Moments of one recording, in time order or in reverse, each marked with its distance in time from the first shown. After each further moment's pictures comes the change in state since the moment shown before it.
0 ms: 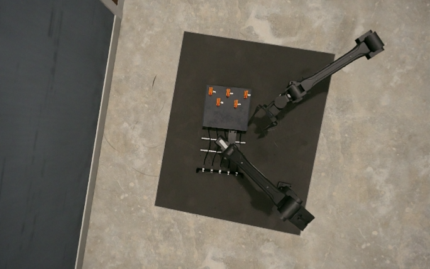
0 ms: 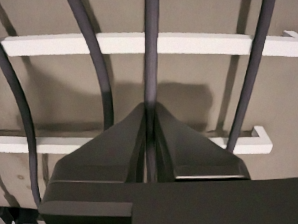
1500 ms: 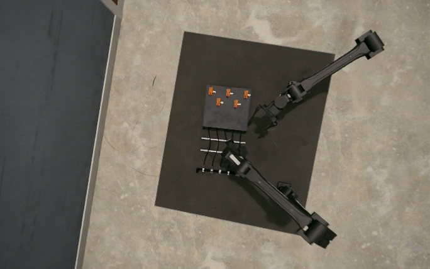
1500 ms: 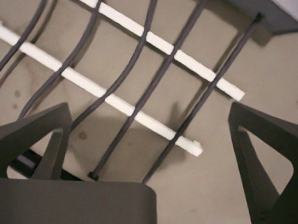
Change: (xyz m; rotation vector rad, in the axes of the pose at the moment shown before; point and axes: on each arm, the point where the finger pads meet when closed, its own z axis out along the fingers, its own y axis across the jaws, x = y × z) left arm 0.002 -0.009 -0.097 -0.156 -0.339 -0.551; right arm 0.000 0.000 0.000 0.000 0.000 0.000
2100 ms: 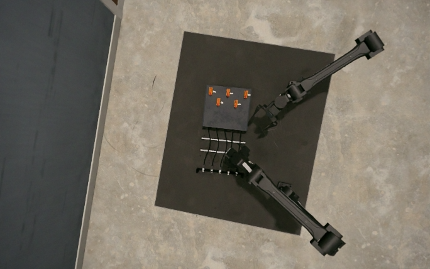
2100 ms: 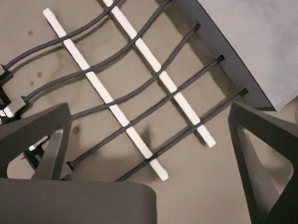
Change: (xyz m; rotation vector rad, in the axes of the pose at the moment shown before) left arm -0.017 0.005 -0.049 -0.138 -0.233 -0.360; right arm 0.000 0.000 0.000 0.000 0.000 0.000
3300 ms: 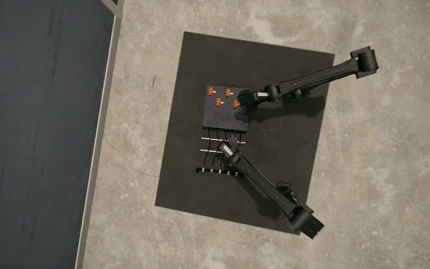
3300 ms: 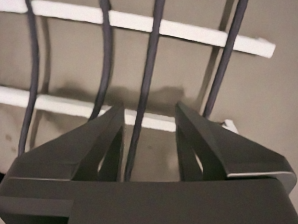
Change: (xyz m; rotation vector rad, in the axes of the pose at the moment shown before) left arm 0.068 -0.002 0.094 0.247 0.467 0.756; right arm 0.058 -0.142 0.016 0.413 0.500 0.314
